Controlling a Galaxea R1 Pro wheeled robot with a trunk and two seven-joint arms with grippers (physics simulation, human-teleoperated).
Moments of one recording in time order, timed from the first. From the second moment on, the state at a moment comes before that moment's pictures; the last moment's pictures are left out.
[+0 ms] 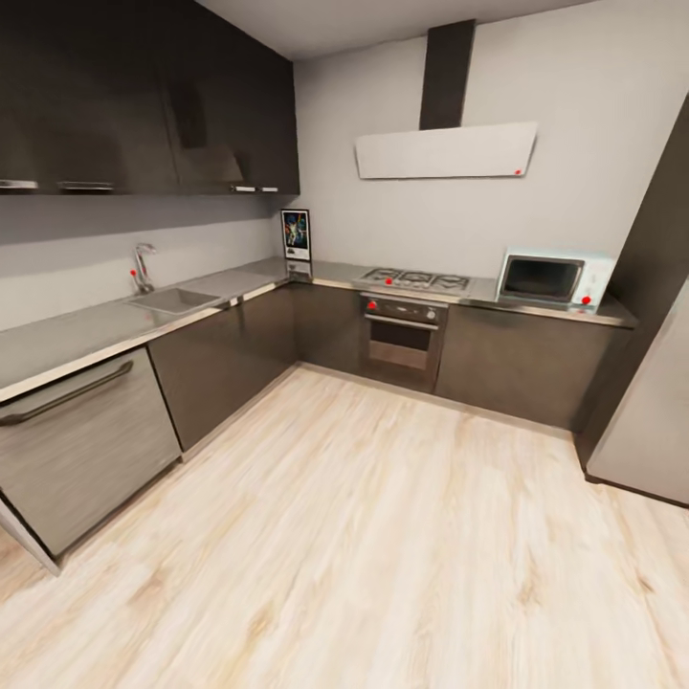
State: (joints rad) left arm 0.06 0.04 0.27 -0.70 0.00 0.00 0.00; right arm -0.02 -0.04 0.15 -0.50 0.07 -0.16 -0.08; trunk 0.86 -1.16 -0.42
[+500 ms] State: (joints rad) left arm 0.06 0.04 0.27 -0.70 0.00 0.00 0.00; right arm -0.02 -0.04 0.15 -0.50 0.07 -0.17 -0.08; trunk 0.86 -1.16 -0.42
